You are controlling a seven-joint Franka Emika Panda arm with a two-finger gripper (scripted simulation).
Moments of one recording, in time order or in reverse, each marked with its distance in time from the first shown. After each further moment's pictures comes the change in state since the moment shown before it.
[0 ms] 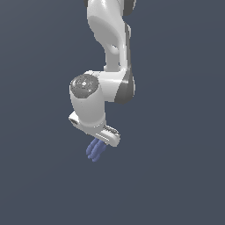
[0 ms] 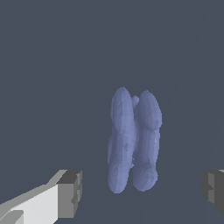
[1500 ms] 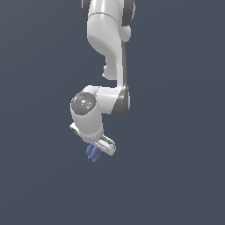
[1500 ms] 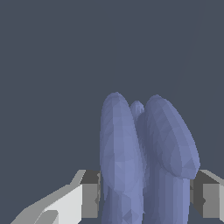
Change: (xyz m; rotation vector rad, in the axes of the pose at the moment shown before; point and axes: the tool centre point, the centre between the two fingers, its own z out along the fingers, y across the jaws) arm 0.014 0.006 0.053 0.002 0.005 0.073
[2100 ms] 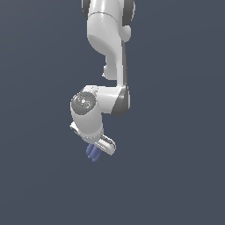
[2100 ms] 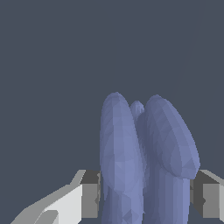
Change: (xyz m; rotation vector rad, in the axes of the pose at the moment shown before) arm -0.001 0.001 -0.001 -0.001 -0.001 0.000
